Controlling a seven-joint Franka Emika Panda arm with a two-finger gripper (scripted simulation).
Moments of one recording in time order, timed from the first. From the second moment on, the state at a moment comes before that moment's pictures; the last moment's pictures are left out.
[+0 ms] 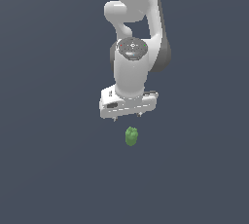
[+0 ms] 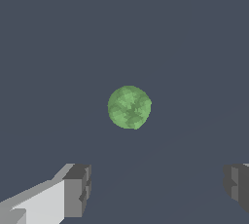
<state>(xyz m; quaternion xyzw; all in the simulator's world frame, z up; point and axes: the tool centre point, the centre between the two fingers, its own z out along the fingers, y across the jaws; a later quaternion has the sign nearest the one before) 0.045 0.011 0.174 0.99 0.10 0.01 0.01</state>
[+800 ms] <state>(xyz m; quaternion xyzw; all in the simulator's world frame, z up) 0.078 0.030 0.148 0.97 0.26 0.00 0.00</state>
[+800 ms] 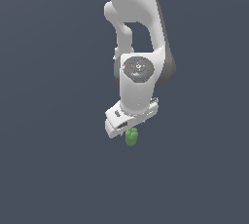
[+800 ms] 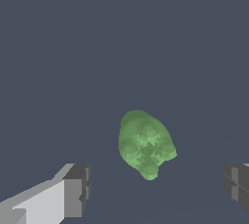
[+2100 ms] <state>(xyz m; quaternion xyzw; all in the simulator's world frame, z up) 0.080 0.031 0.096 0.96 0.27 0.00 0.00</state>
